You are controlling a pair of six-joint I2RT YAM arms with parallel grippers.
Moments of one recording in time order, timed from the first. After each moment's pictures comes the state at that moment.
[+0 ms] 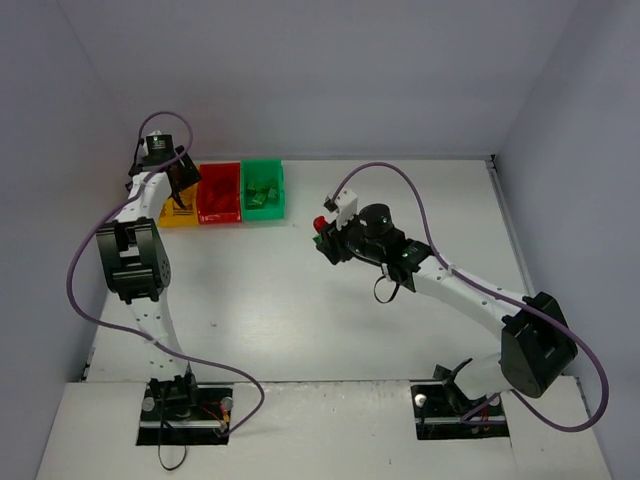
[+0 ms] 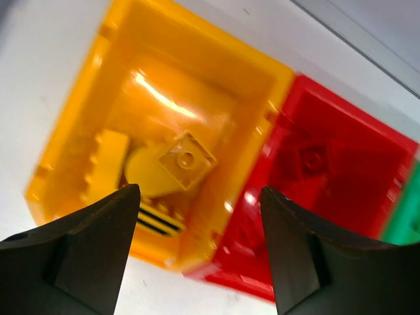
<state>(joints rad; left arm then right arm) 0.13 2.11 1.81 -0.45 -0.12 -0.42 0.67 1.41 0.94 0.04 -0.16 0.00</state>
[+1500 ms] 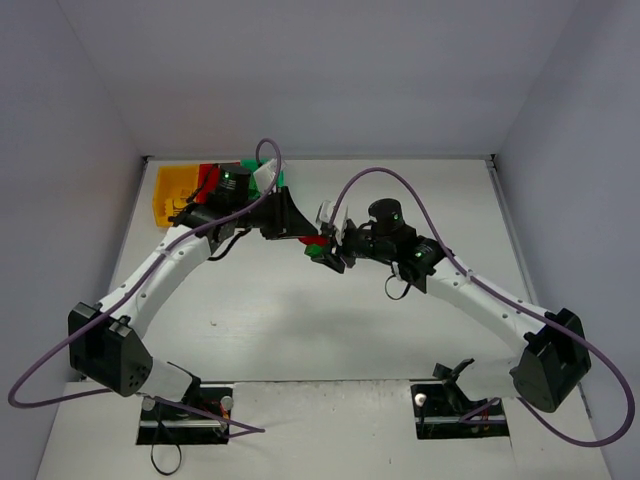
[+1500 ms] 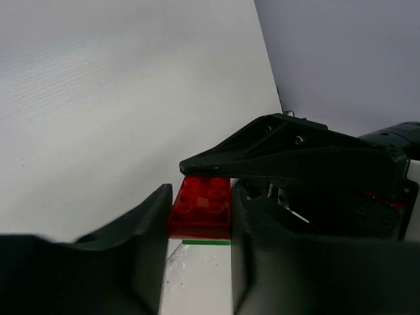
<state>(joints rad) -0.43 1.43 1.31 -0.48 0.66 -0.61 0.68 1.31 0.99 -0.07 -0.54 -0.40</state>
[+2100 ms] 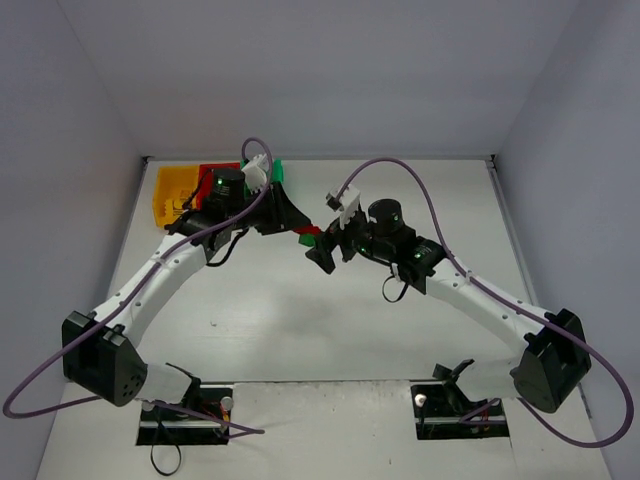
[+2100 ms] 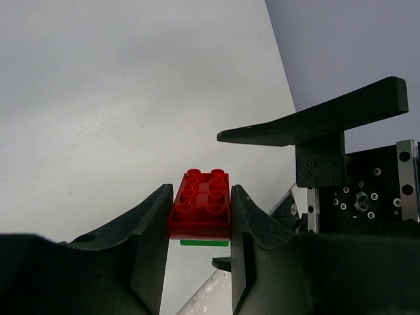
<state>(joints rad) -0.43 1.38 1.26 -0.37 0.51 -0.62 0.69 1.31 0.99 -0.04 -0.31 -0.08</state>
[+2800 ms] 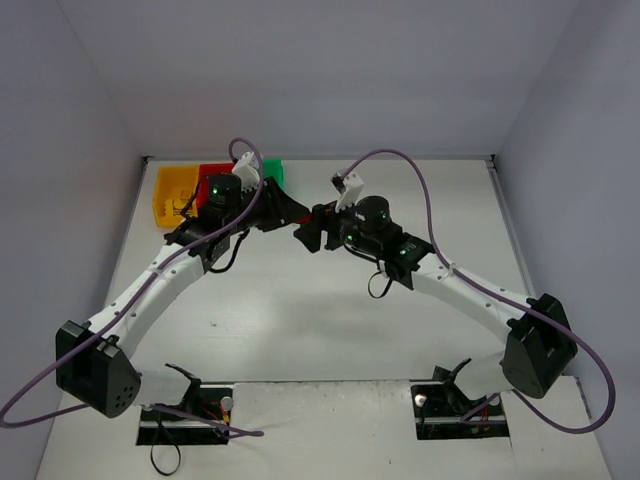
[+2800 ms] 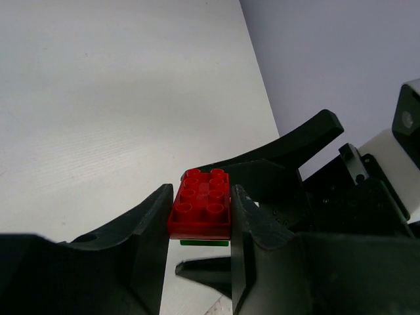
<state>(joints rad) -0.45 1.32 1.17 -0.19 0.35 -0.73 0.72 1.41 1.03 0.11 -0.17 0.38</state>
